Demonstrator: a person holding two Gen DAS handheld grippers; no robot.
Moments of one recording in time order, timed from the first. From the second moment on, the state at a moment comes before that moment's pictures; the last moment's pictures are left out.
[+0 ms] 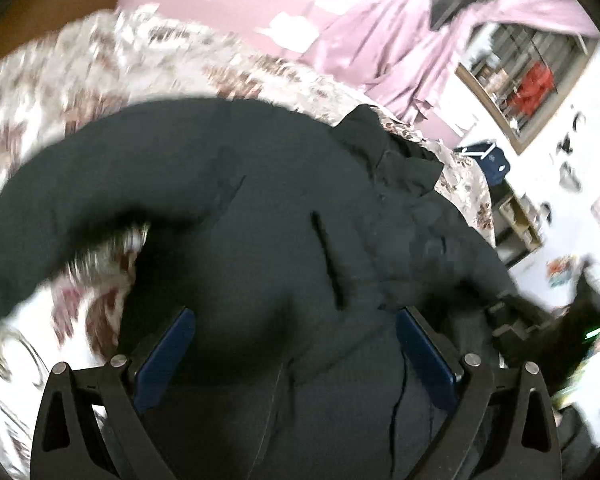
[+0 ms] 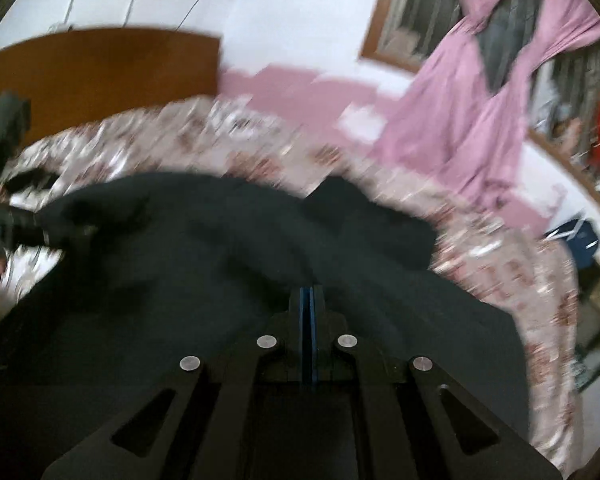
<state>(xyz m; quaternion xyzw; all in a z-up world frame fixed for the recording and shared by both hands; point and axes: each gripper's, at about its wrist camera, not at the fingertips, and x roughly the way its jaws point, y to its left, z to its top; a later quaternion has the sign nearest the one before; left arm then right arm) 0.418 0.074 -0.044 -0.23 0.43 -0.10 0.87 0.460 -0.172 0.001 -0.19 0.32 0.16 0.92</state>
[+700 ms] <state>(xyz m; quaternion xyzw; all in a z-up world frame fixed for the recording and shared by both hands) 0.508 -0.030 -0.085 -0.22 0.49 -0.10 0.84 0.390 -0.328 -0.040 -0.07 0.35 0.07 0.93</state>
